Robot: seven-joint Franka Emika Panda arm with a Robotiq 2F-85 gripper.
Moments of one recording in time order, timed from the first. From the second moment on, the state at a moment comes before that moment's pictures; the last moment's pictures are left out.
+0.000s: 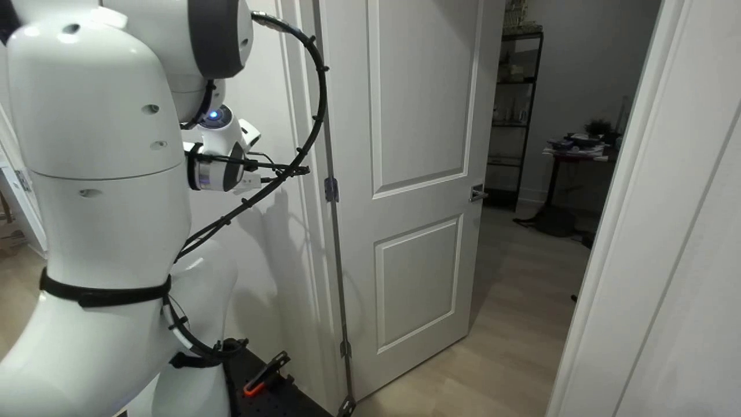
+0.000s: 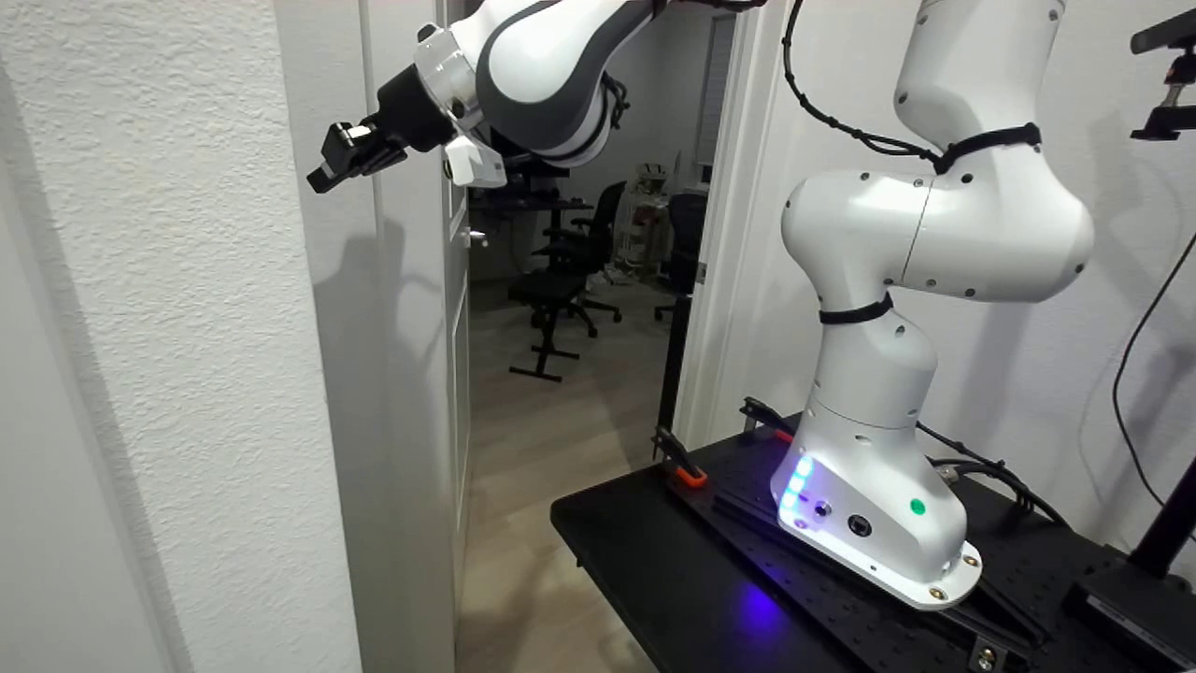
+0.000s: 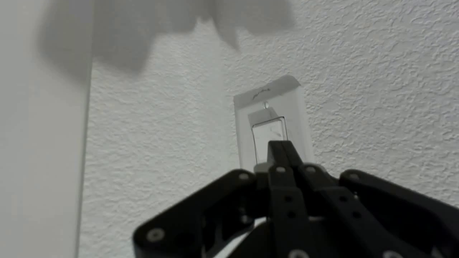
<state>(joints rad) 1.98 -0.19 -1.14 -2.53 0.08 3.40 -0.19</state>
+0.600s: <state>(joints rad) 2.30 -0.18 -1.45 -2.48 0.08 3.40 -0.19</state>
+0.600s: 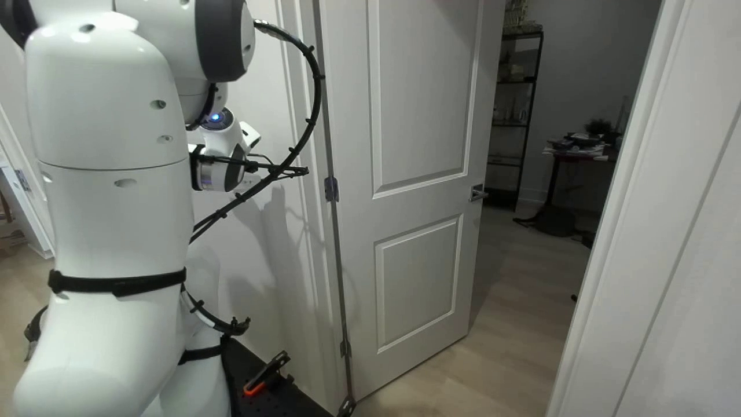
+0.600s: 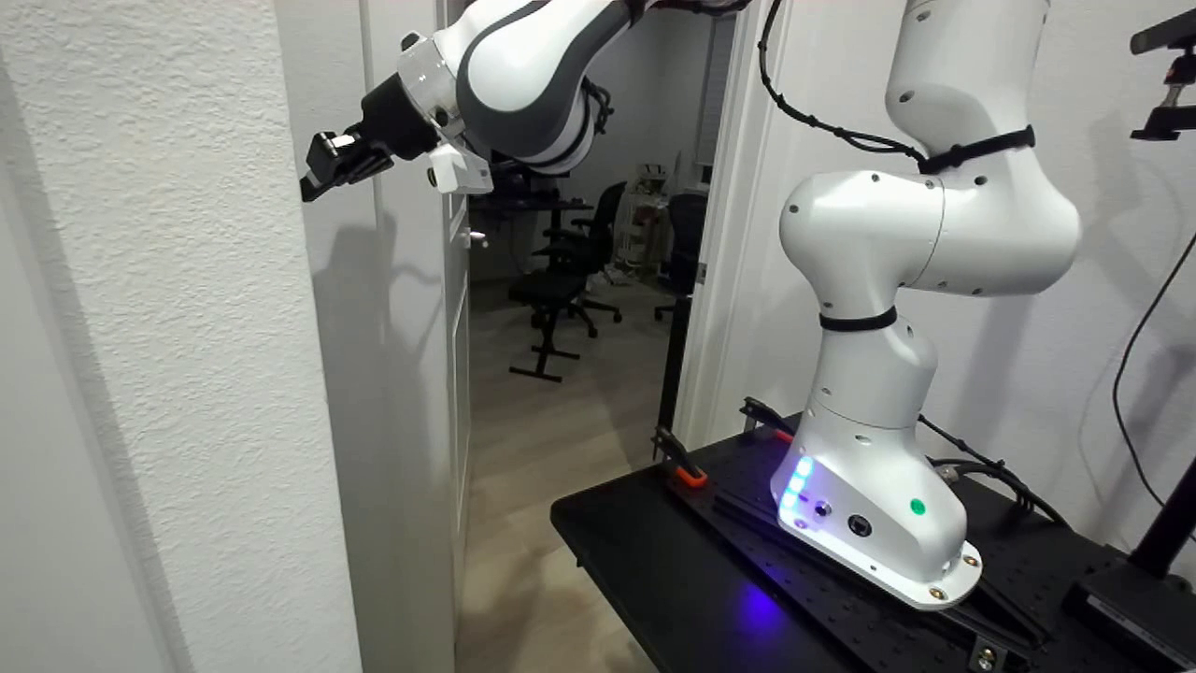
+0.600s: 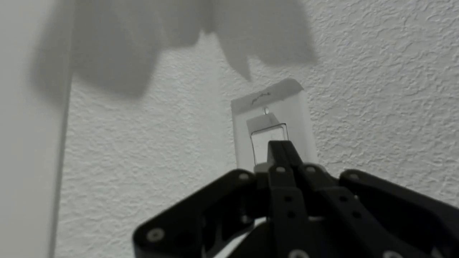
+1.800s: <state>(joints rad) 2.60 -0.18 -1.78 -2.42 0.08 3.40 -0.19</state>
